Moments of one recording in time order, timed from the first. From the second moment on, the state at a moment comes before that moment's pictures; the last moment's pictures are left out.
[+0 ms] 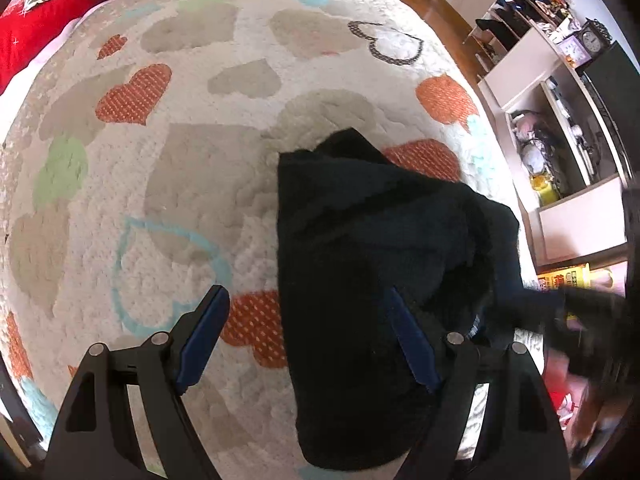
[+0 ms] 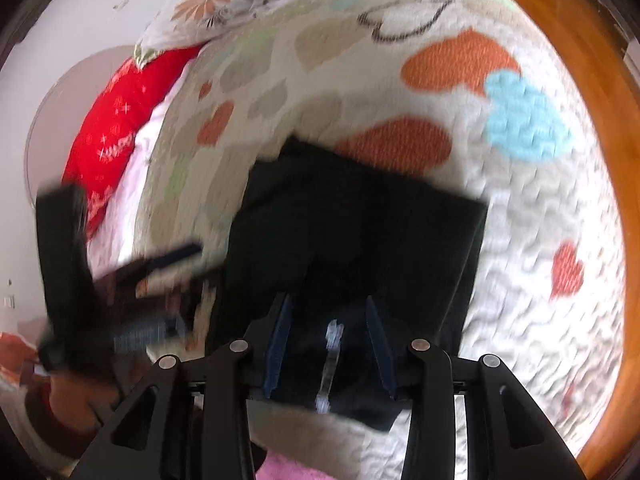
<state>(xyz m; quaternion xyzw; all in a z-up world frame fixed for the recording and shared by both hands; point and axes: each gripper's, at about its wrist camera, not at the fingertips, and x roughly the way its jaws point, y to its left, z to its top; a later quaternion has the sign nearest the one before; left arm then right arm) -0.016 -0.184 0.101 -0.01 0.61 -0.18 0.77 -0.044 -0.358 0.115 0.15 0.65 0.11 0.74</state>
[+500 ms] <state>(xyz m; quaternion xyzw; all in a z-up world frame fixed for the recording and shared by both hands) 0.017 -0.209 0.082 0.00 0.61 -0.18 0.77 -0.069 -0.356 0.100 0.16 0.65 0.10 0.74</state>
